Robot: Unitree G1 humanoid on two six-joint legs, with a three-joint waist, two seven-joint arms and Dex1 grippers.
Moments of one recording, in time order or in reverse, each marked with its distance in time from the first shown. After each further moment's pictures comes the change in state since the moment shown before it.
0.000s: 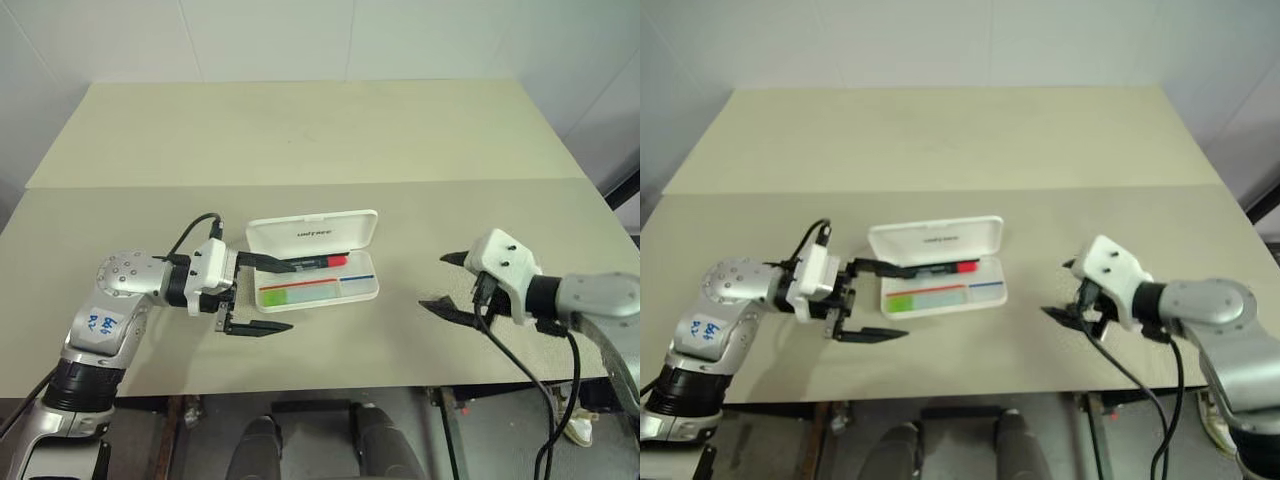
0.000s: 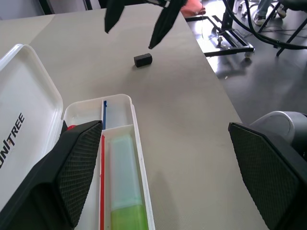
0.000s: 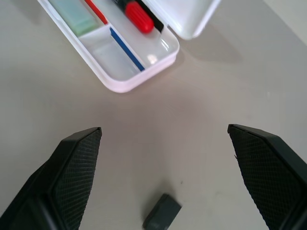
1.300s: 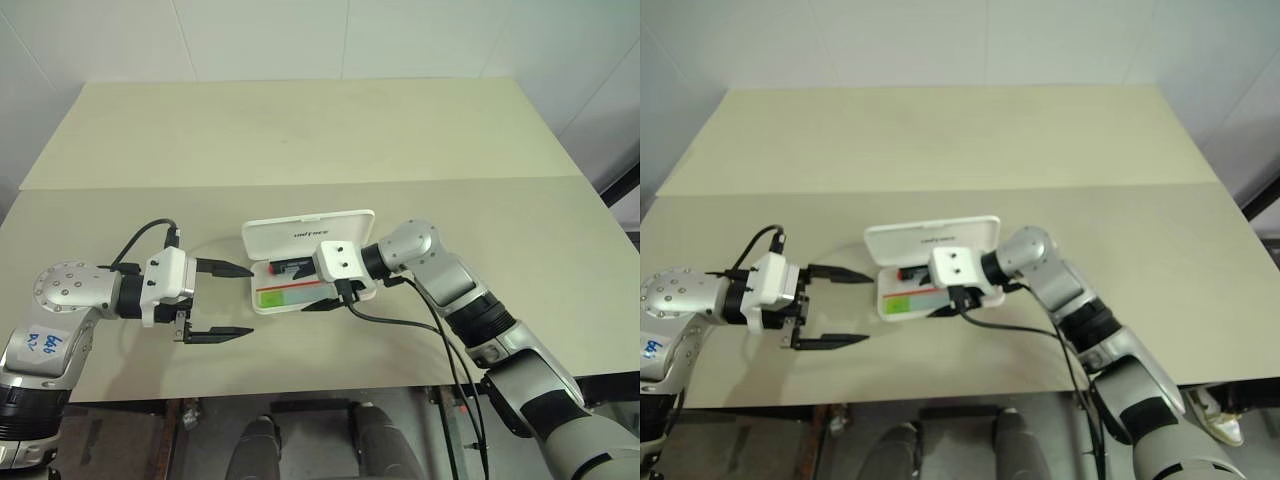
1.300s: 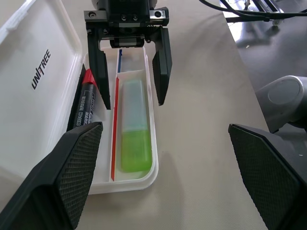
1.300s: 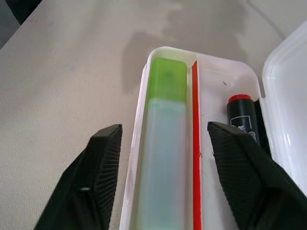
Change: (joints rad) left arm 0.166 0.168 0.153 -0.065 0.002 0.007 0.019; right arm -0.688 0.462 0.634 0.900 -0.283 -0.797 0.411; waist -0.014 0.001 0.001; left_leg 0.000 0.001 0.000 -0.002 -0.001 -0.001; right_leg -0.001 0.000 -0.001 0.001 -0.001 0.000
